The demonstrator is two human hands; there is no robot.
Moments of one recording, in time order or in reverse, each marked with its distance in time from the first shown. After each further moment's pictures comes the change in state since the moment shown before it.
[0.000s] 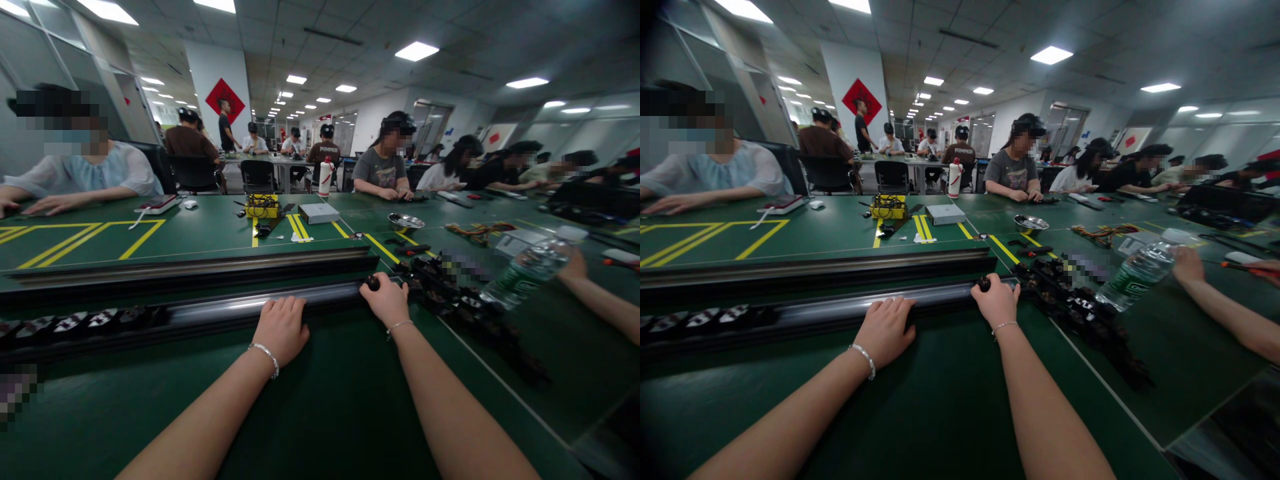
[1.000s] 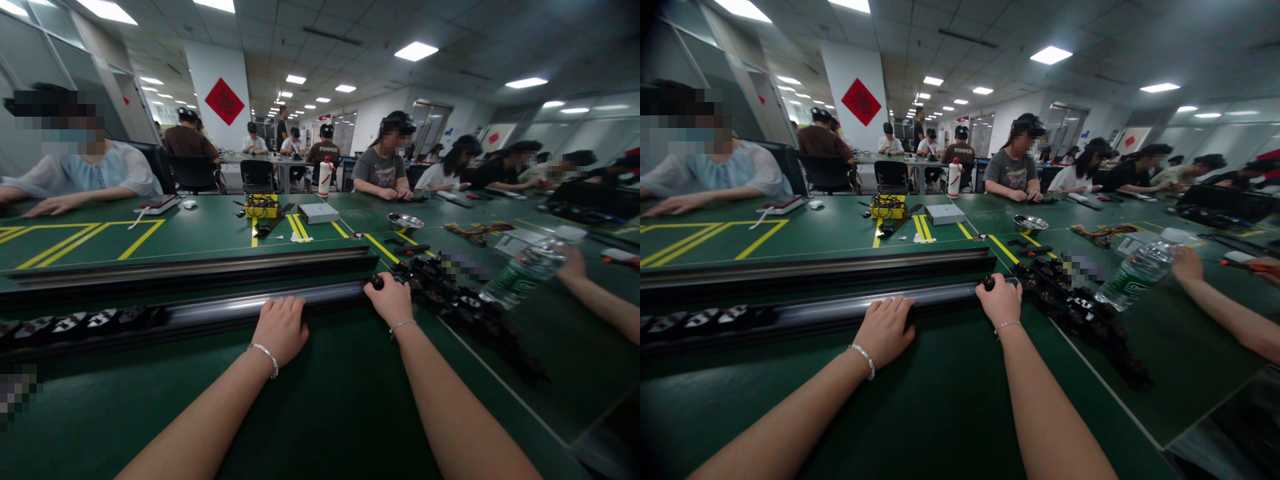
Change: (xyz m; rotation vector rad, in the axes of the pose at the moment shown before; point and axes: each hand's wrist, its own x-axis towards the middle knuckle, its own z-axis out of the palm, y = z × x) left_hand 0.000 -0.001 0.003 0.010 0.004 0.010; right_hand 0.005 0.009 0.000 -0.039 0.047 0.016
